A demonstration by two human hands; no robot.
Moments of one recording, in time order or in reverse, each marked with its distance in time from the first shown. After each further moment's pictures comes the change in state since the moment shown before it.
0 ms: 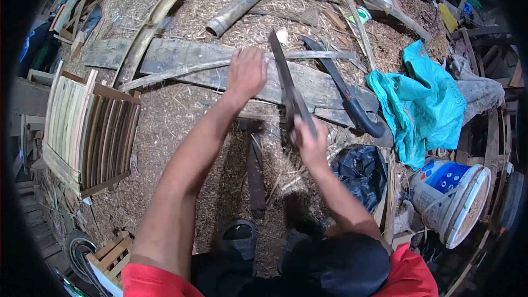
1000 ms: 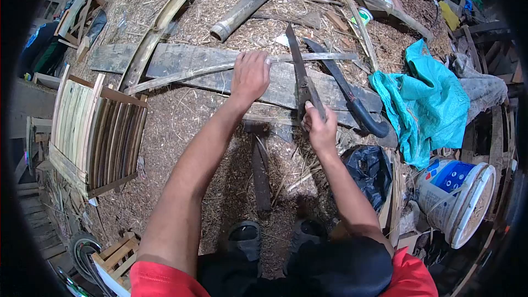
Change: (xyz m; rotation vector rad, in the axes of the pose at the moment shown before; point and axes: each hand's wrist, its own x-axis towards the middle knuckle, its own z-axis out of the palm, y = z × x) left_hand -0.004 -0.002 0.001 -0.070 0.085 -0.006; right_hand 0.034 -0.005 -0.004 0.102 0.064 0.012
